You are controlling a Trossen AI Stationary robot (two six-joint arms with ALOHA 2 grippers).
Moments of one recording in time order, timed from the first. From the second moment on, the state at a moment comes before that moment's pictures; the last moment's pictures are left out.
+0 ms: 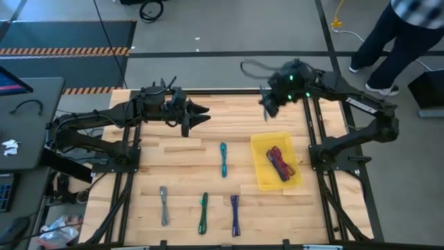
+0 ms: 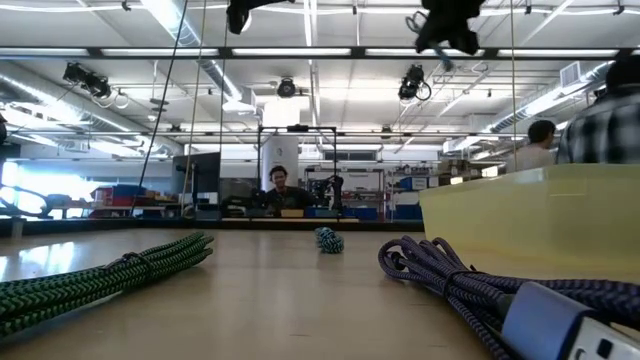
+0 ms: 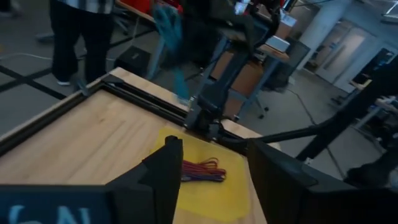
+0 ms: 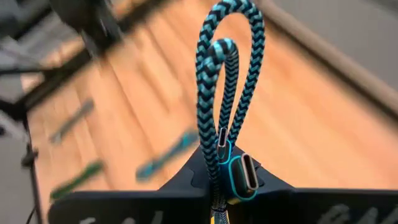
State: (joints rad) left arm 0.21 1.14 1.09 -0.10 0.09 -0.39; right arm -0.42 1.23 1.44 -0.97 -0.15 0.34
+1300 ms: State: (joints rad) left arm 0.21 1.14 1.09 -0.10 0.04 -0.33; right arm 0.18 1.24 0.70 -0.51 0.03 1.45
